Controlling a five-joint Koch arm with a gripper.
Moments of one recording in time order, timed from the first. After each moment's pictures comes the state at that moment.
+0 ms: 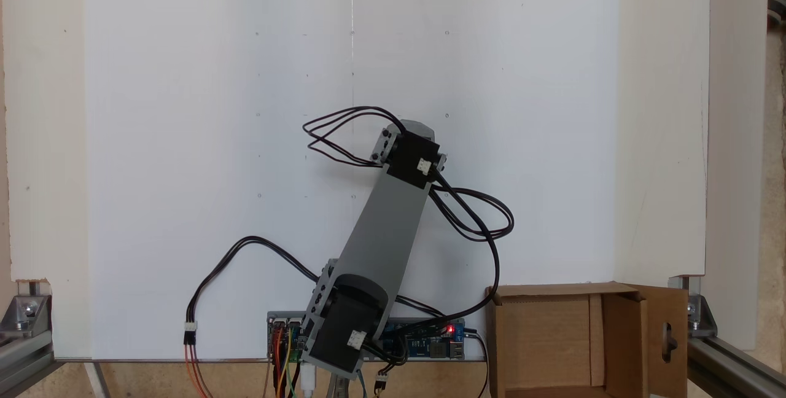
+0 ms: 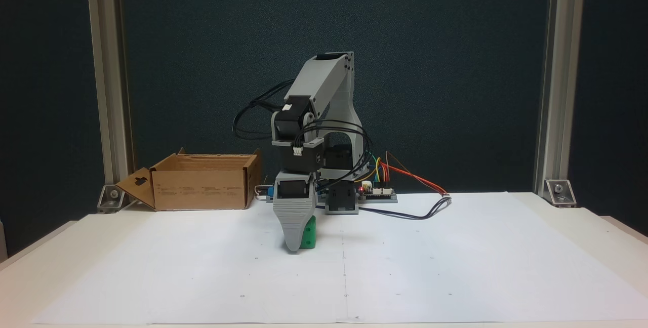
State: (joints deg) arm 23.9 85.3 116.7 37.4 -19.1
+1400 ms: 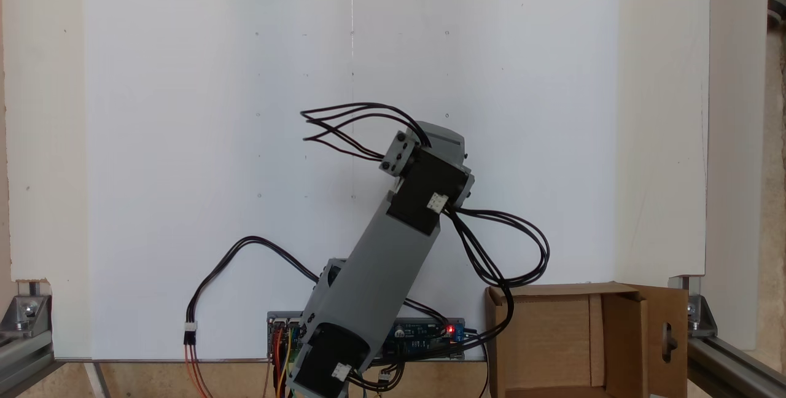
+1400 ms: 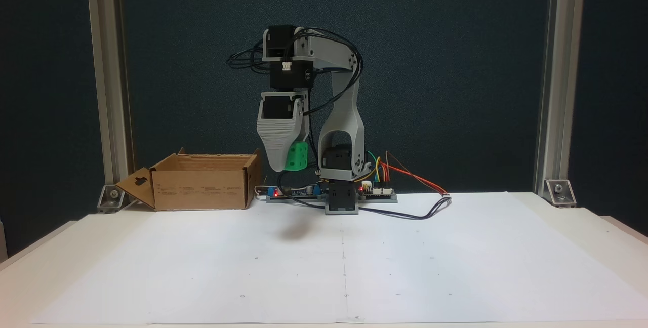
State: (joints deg) arm 29.4 93.7 83.1 71.5 -13.2
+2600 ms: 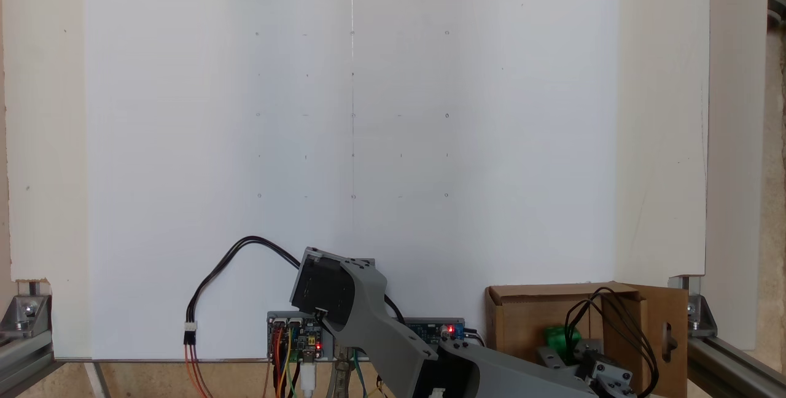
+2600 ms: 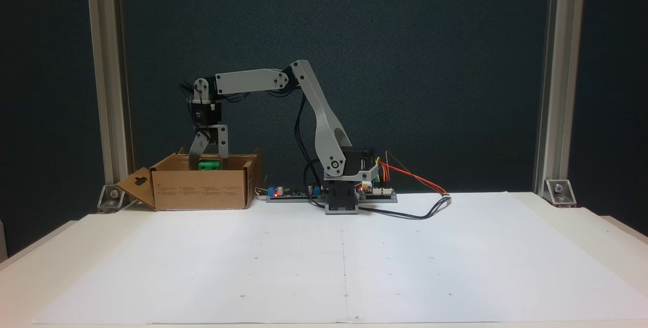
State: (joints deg) arm 107.5 63.3 65.3 54.1 -31.1
